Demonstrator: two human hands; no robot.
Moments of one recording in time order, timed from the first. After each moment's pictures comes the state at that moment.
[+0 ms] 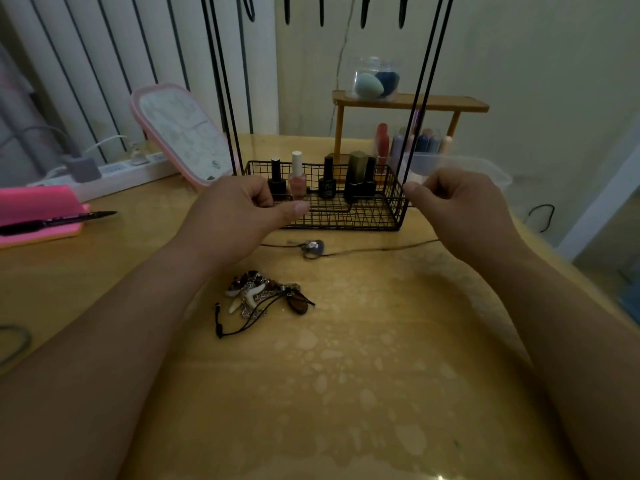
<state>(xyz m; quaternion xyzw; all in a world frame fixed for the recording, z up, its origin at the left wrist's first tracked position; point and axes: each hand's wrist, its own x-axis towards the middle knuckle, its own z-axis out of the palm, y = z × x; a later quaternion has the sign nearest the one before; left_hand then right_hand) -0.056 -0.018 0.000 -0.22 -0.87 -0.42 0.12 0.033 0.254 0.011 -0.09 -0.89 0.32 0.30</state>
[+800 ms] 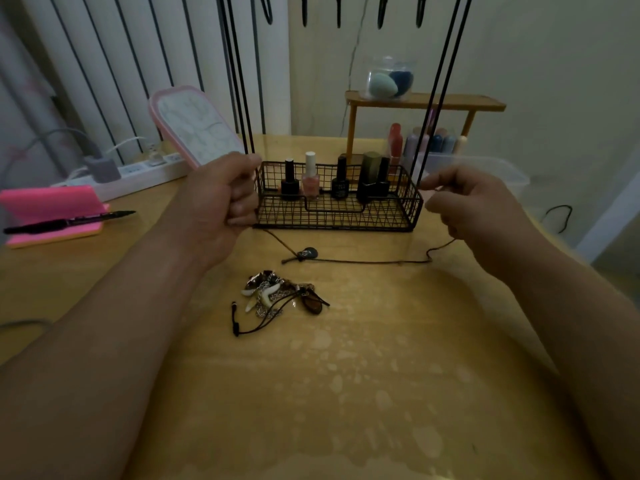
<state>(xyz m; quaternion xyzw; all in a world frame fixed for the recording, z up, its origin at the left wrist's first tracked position) -0.078 -0.039 0.010 -0.15 -0.58 -0.79 -0.10 0.032 0.252 0.015 -0.08 -0.82 0.53 0.20</state>
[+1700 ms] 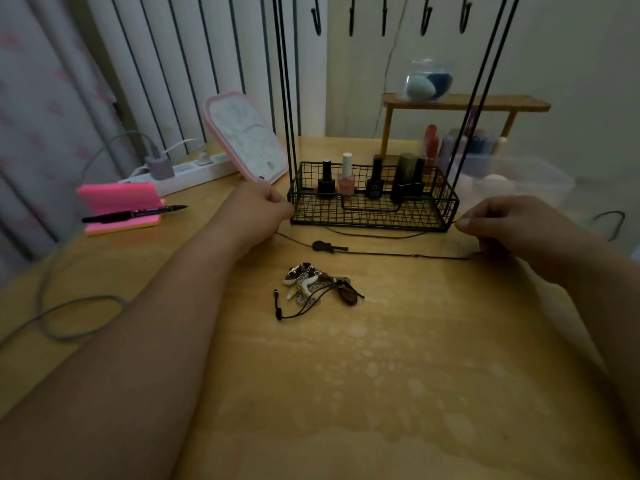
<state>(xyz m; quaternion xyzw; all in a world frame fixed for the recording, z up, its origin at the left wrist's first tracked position) -0.071 -0.055 0.003 -0.08 -0.89 -0.45 0.02 0.030 0.278 0.007 -0.16 -0.88 0.45 0.07</state>
